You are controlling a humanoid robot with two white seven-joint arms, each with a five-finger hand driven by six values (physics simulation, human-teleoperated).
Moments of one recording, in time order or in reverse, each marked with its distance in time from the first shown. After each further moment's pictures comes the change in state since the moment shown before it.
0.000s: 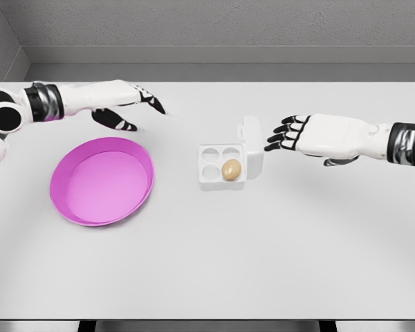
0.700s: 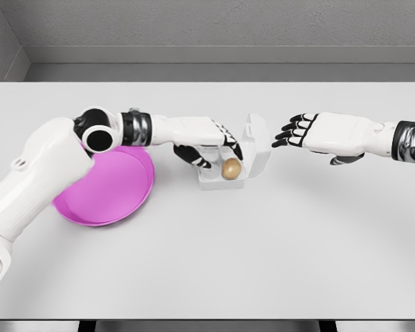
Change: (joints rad) left arm 0.006 -0.254 -0.140 -0.071 -0.096 0.000 -0.004; right arm -0.003 -0.001 -0.003 0.065 0.002 0.000 0.000
